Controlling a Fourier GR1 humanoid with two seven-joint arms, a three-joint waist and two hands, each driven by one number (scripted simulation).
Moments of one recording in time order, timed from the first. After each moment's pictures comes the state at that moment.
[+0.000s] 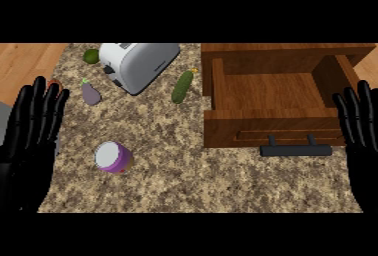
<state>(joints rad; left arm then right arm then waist) -0.02 0.10 -0.05 -2.10 -0.02 0.00 -0.01 0.02 -0.11 0.00 -2.10 -0.02 0.01 0.00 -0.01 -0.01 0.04</state>
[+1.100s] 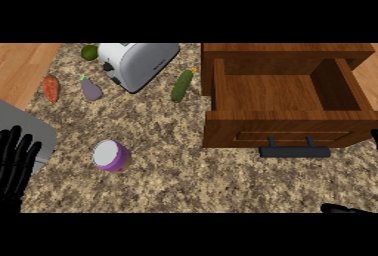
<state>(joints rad) 0.30 0.08 -0.02 -2.34 -0.06 0.05 0.37 0.23 -0.12 -0.20 -2.12 -0.14 0.02 0.14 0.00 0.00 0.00</state>
